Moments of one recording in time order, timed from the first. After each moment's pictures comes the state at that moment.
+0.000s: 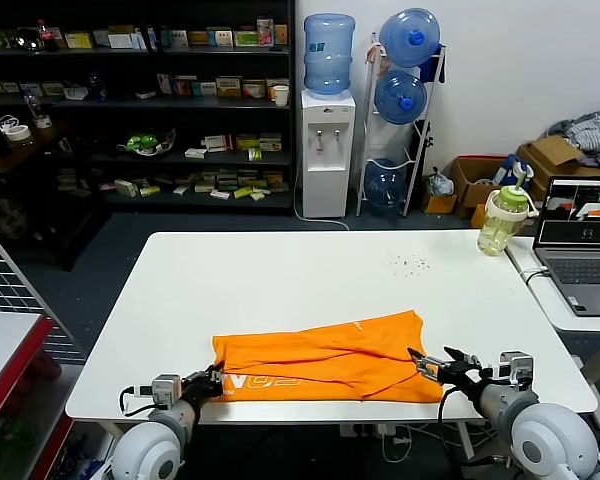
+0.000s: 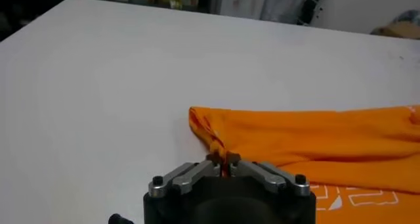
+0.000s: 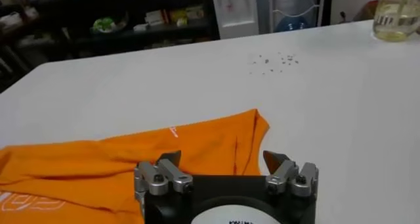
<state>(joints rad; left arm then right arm) 1.23 -0.92 -0.11 -1.86 -0.87 0.35 -0.43 -1.41 0.84 0.52 2.04 0.98 -0.61 0.20</state>
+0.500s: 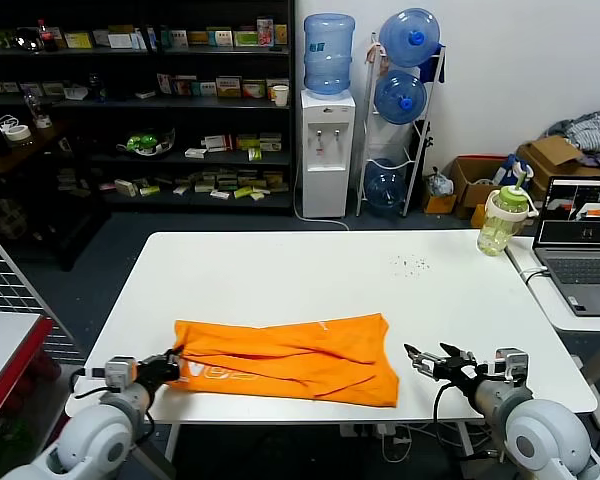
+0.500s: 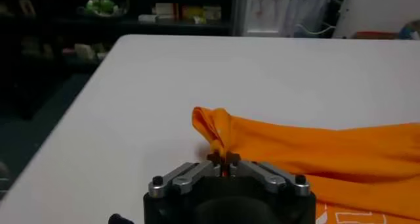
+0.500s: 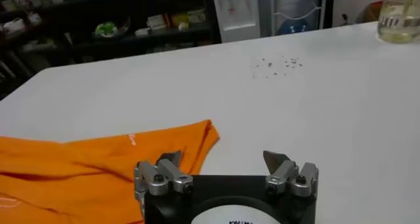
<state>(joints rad) 1.26 -0.70 -0.24 -1.88 -0.97 0.35 -0.41 -1.37 0.86 0.48 2.02 0.97 -0.60 0.20</state>
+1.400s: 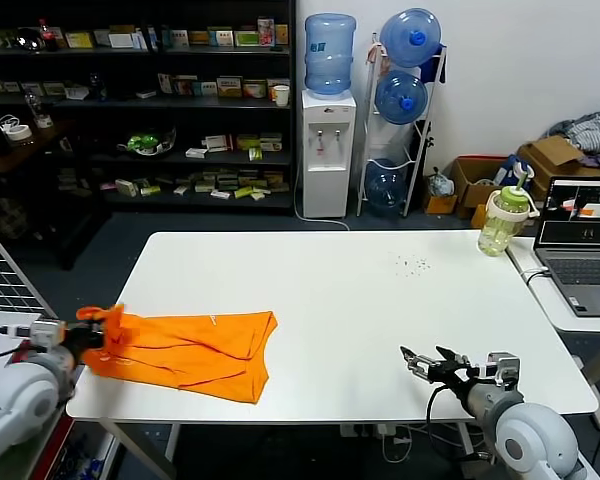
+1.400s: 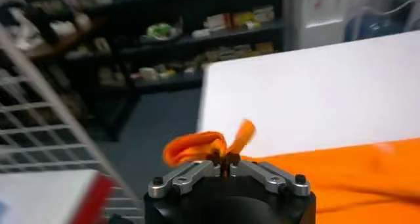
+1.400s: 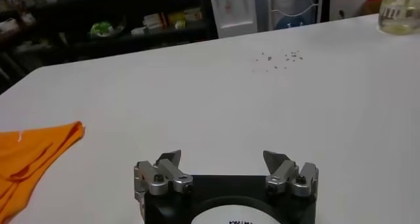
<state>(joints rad) 1.23 -0.44 -0.28 -1.83 -1.12 0.35 -0.44 -1.37 0.91 0.48 2.00 0.93 -0.60 0.21</state>
